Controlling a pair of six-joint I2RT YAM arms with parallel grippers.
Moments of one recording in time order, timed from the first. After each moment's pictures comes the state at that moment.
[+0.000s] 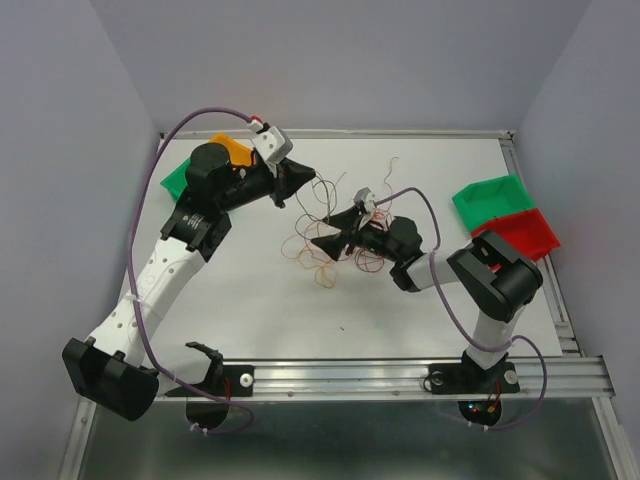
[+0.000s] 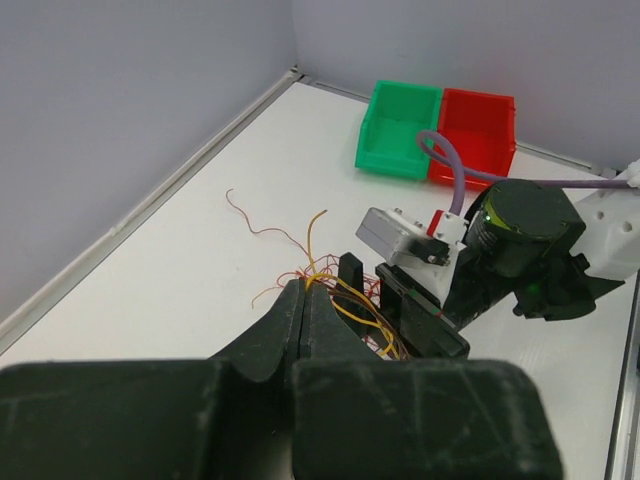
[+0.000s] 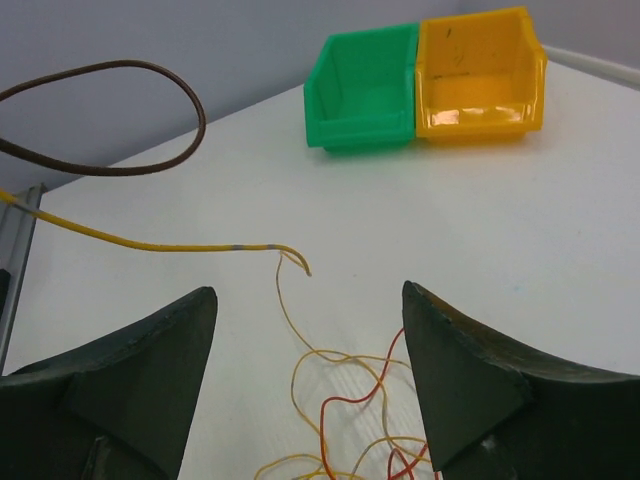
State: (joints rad) left arm -0.44 1.17 1.20 -0.07 0.61 0.06; right arm 0.64 1.79 0.68 1.27 -0.47 0.25
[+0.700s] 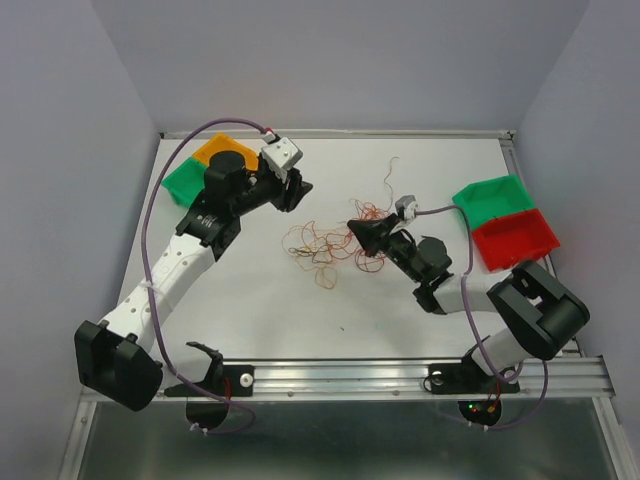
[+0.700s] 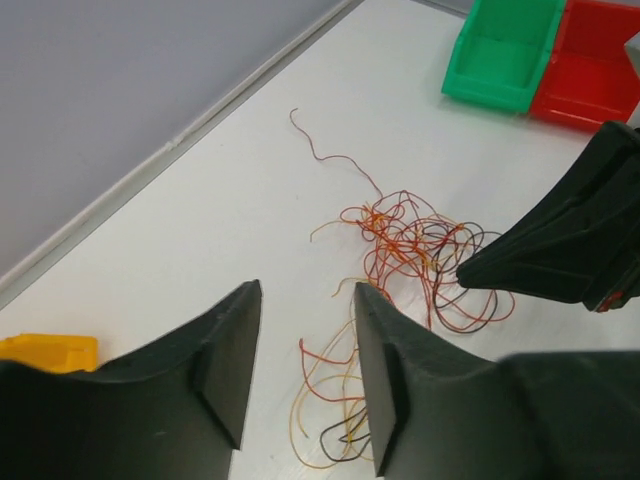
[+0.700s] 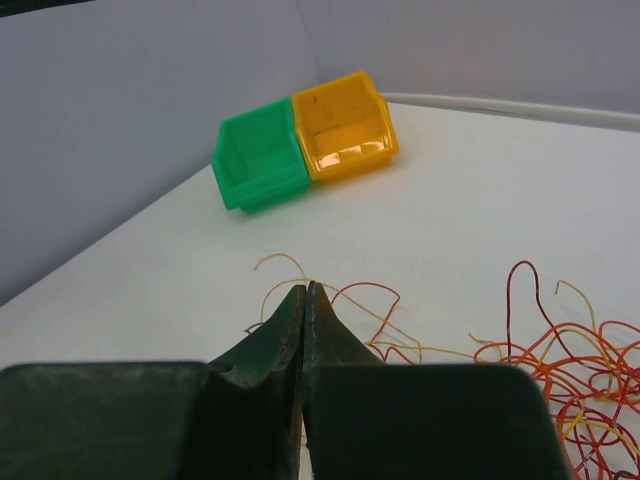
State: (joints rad) left arm -0.44 1.21 1.11 -0.07 0.44 0.17; right arm 0.64 1.51 0.43 1.30 -0.11 0.34
